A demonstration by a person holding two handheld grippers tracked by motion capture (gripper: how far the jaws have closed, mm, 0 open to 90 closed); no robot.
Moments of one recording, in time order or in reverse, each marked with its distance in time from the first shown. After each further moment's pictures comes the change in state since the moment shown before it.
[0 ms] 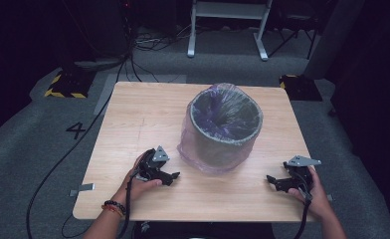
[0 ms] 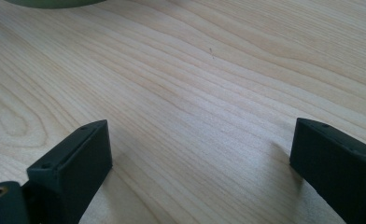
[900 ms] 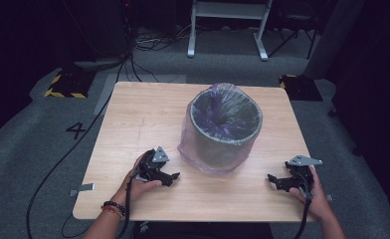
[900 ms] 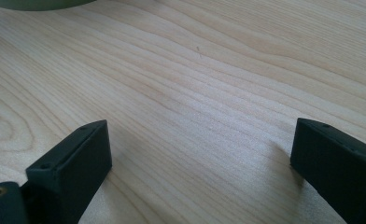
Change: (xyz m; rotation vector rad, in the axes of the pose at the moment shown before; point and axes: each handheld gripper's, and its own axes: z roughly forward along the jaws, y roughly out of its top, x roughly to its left) left arm -0.002 -0.001 -0.001 0.000 0.003 0.000; right arm -0.002 0.000 0.000 0.001 -0.023 0.023
